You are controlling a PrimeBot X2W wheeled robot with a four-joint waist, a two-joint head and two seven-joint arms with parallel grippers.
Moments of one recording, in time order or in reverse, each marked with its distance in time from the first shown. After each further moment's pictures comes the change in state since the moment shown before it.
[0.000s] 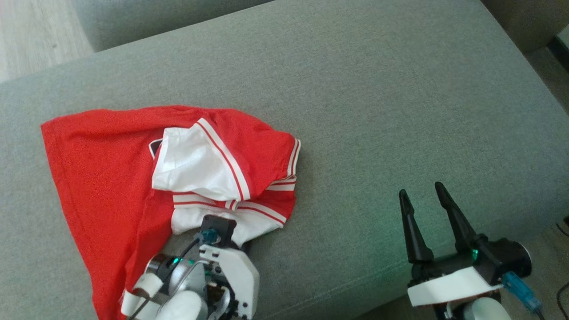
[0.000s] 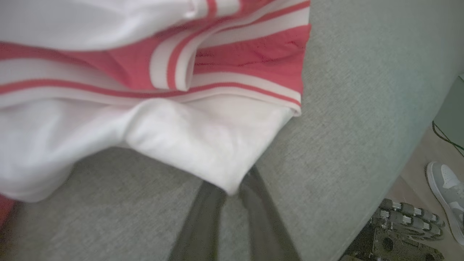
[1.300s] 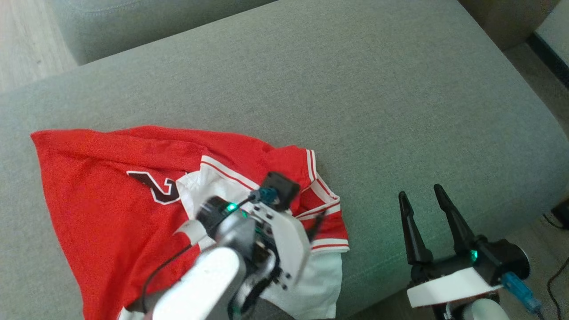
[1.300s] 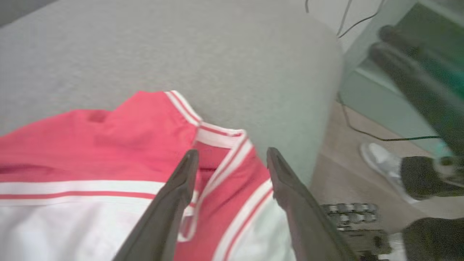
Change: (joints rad) left arm -0.208 -0.036 -0.186 -0.126 -0.109 -0.085 0.138; right arm 0.000 0.000 0.002 0.016 0.020 0.000 0.000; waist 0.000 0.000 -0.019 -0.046
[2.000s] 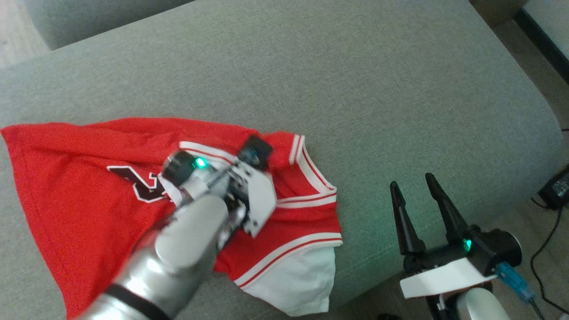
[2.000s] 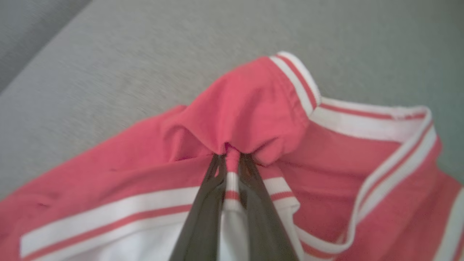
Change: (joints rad) left arm -0.293 -0.010 -0.053 0.552 0.181 -0.019 -0.189; right arm -0.042 0.000 0.032 0.001 0.006 0.000 0.000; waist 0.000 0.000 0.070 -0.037
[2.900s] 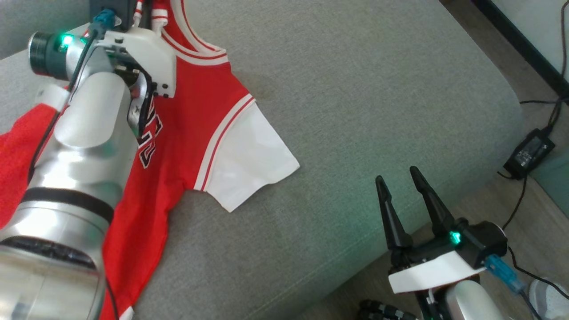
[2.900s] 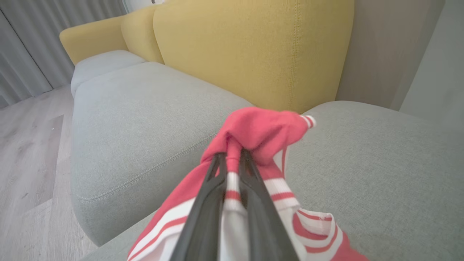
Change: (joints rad) left arm -0.445 0.063 0.250 0.409 -0.094 0.050 -0.448; right arm -0.040 0.000 0.058 0.013 0.037 0.000 0.000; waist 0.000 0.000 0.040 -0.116
